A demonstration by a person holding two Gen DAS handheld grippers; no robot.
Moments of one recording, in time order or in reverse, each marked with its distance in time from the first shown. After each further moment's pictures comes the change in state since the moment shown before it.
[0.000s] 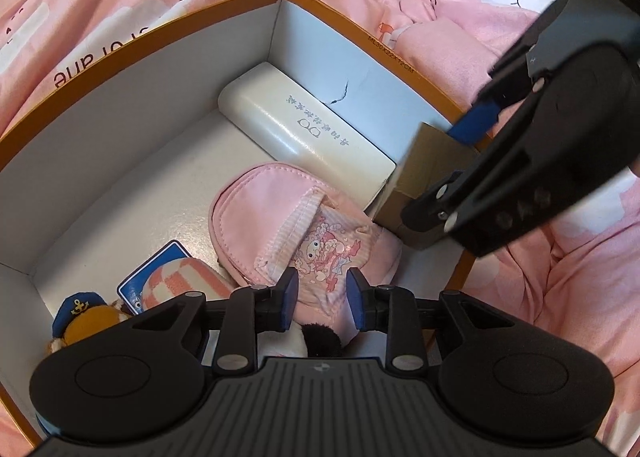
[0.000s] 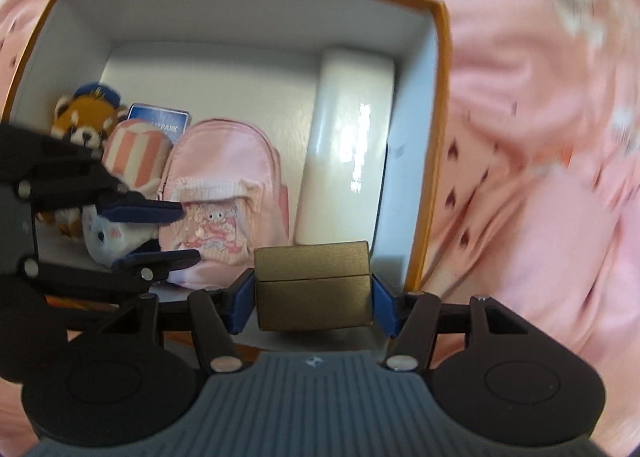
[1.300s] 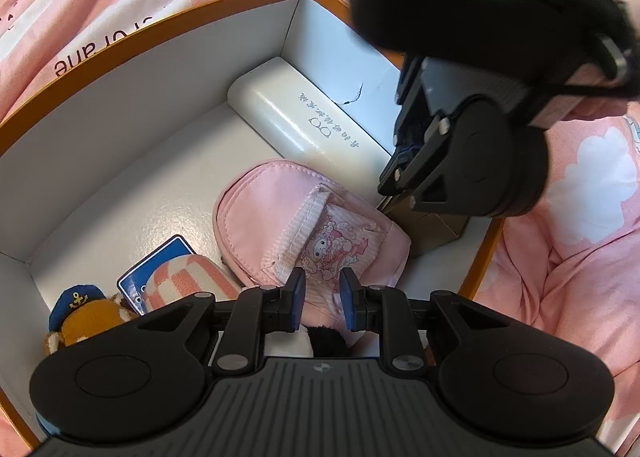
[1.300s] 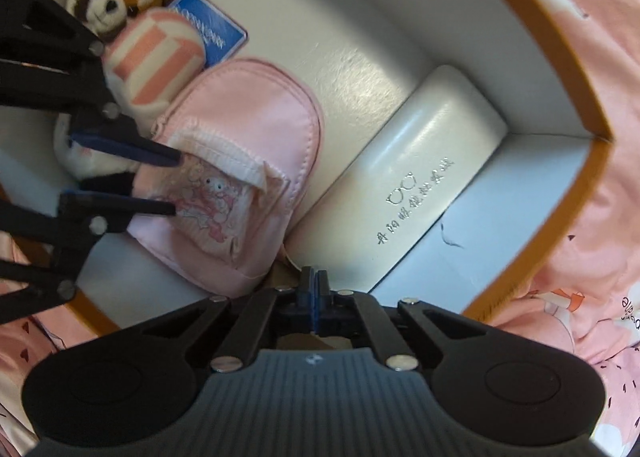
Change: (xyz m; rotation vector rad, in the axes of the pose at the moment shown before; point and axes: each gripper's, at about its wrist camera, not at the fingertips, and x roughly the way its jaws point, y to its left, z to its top) left arm 0.000 0.005 0.000 -0.023 0.014 -0.009; right arm 0.049 0.036 0.039 -0.585 0.195 -0.071
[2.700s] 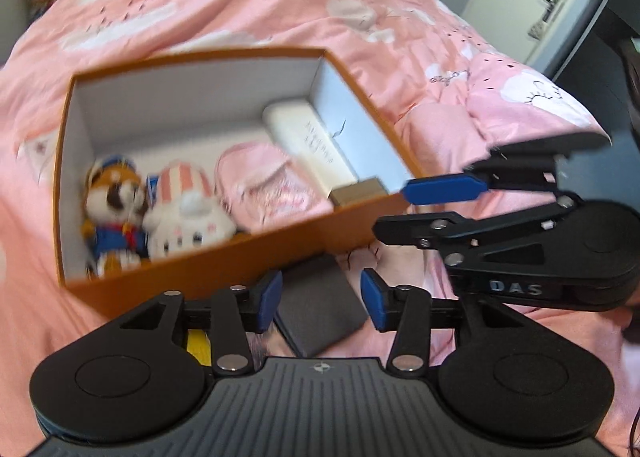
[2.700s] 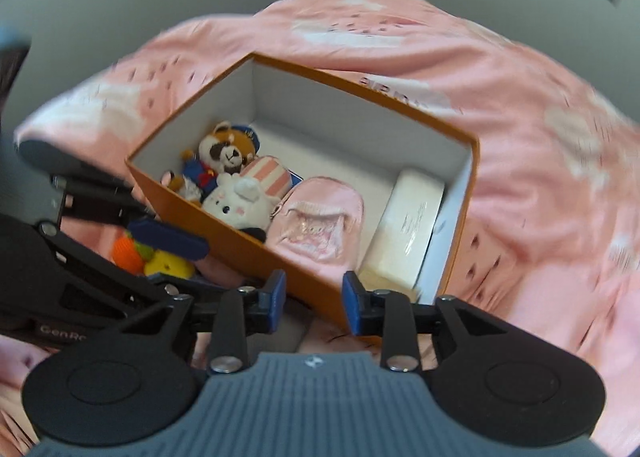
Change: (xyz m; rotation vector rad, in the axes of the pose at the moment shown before) left arm -0.069 -0.096 -0.084 -0.344 -0.278 0.154; right arm -0.076 0.087 -0.186 0.300 -0.797 -0.018
